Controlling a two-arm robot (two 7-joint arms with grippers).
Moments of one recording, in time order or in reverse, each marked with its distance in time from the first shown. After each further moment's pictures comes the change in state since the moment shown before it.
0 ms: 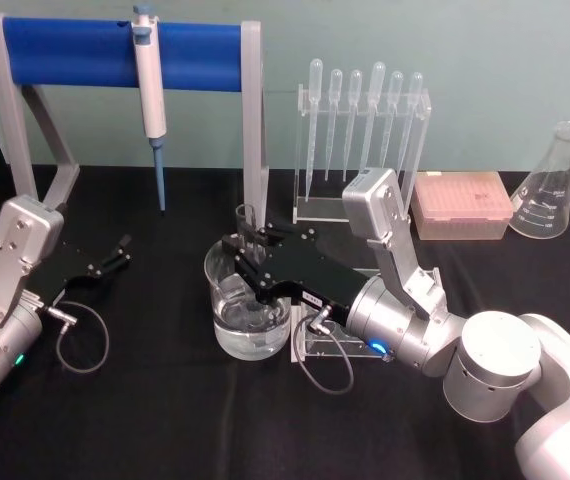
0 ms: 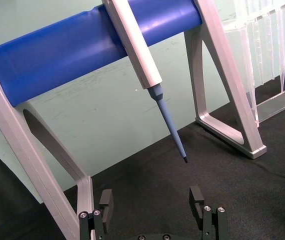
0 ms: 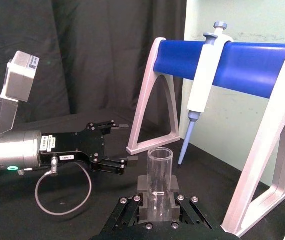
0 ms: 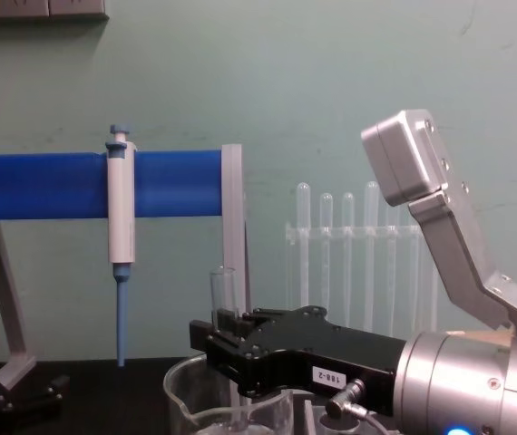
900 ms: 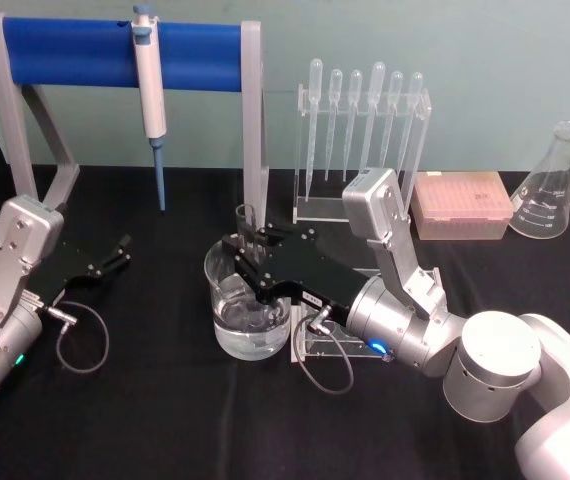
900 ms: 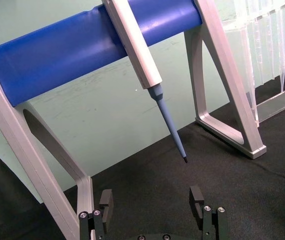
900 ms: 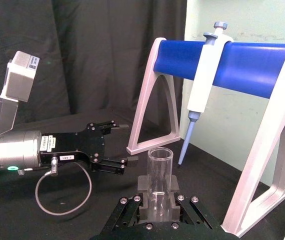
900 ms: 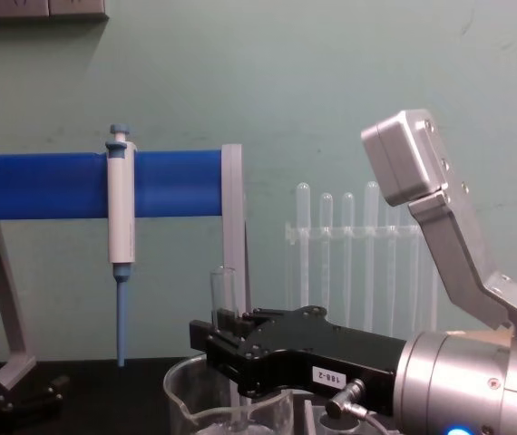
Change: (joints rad) left arm 0.000 0.000 0.000 0.000 0.000 0.000 0.000; right arm 0.000 0.000 0.000 0.000 0.000 0.000 0.000
